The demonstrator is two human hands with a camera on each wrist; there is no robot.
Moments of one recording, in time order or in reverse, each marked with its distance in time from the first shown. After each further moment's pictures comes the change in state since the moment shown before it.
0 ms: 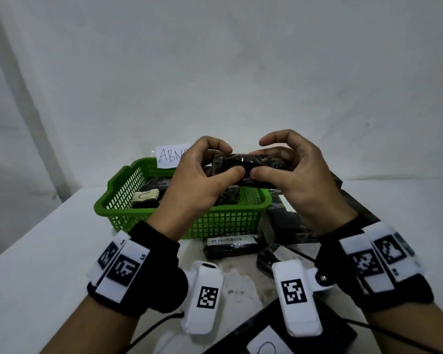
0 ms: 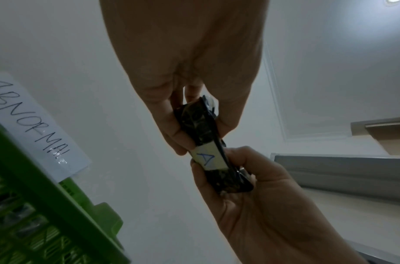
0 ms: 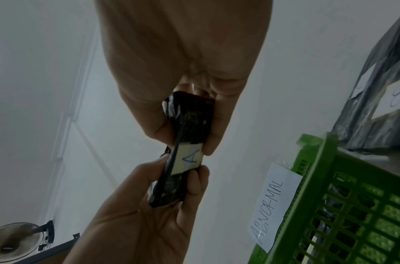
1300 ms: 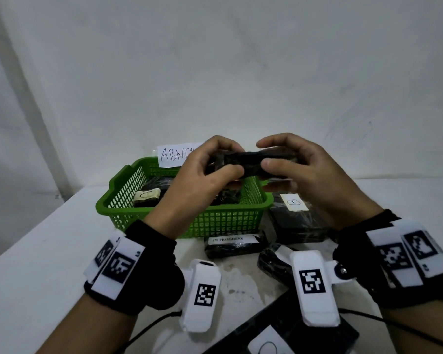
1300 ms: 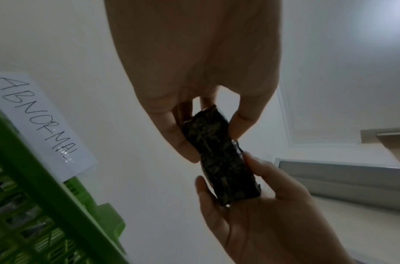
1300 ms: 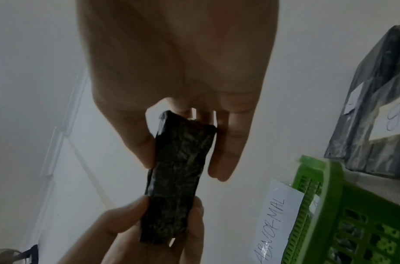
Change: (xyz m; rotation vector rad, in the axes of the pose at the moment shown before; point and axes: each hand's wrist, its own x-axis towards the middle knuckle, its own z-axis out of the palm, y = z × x) left_hand 0.001 -0.001 -0.003 -0.062 -0.145 -0.025; right_hand 0.004 -0.001 -0.021 0.011 -0.184 0.116
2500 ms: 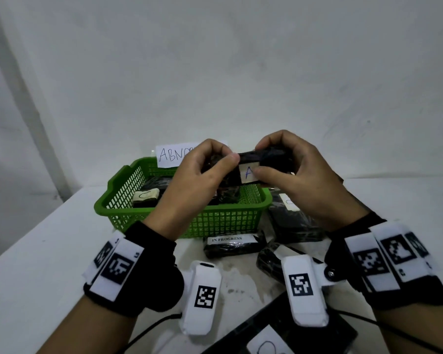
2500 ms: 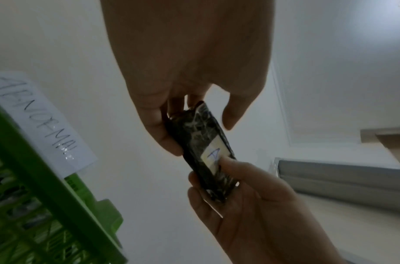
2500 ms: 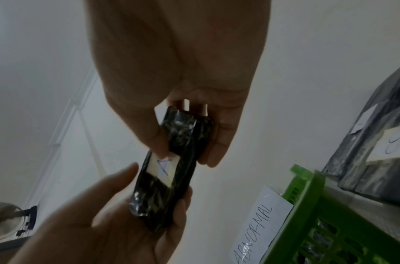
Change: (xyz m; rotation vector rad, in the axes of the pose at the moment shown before) left_hand 0.001 0.000 0.004 0.005 0.089 -0.024; right_hand -0.003 -0.003 0.012 -0.225 0.077 -0.124
